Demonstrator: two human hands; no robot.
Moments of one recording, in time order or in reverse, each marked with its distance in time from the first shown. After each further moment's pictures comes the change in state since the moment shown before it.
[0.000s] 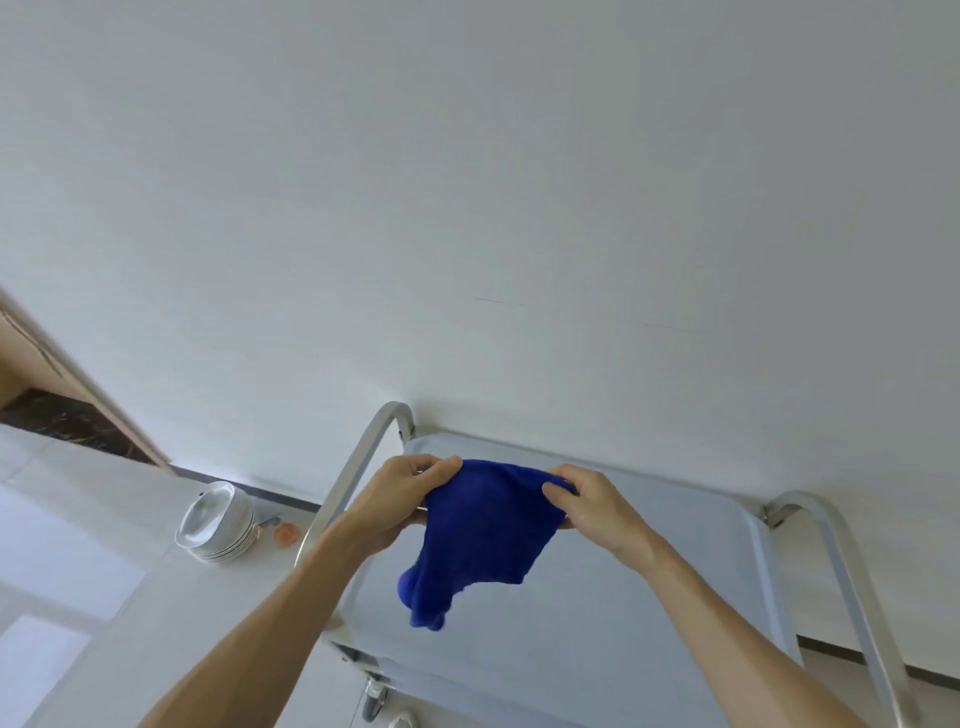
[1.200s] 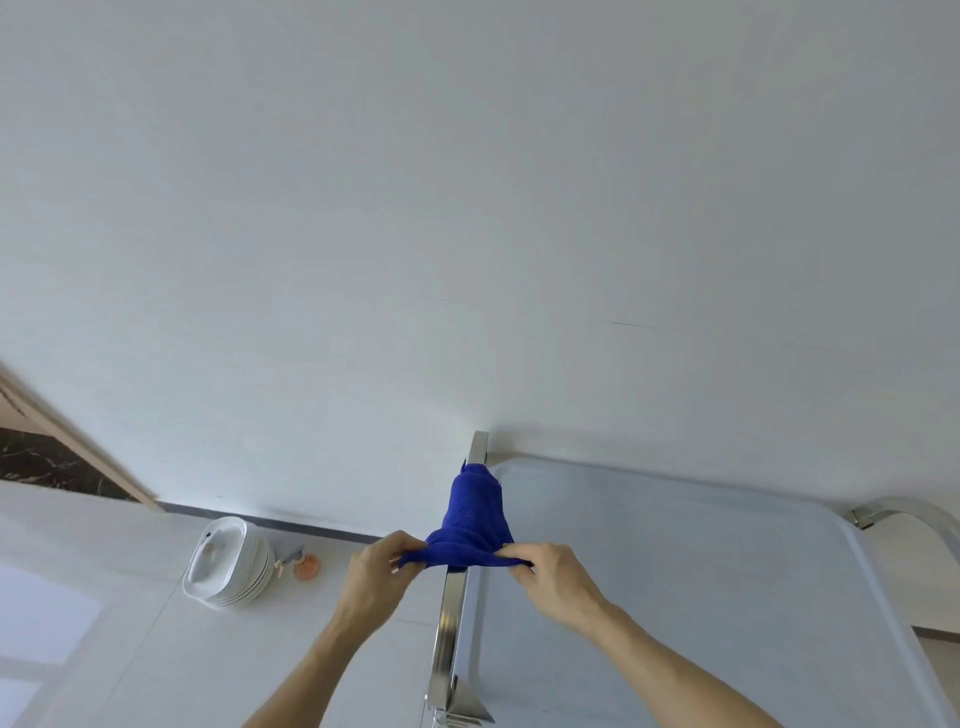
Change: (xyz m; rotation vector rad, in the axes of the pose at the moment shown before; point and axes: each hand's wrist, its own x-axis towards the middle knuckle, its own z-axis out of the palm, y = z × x) left_hand 0.021 -0.114 -0.234 0.528 0.224 0.089; right_hand 0.113 -0.017 0.238 -0.368 0.015 0.031
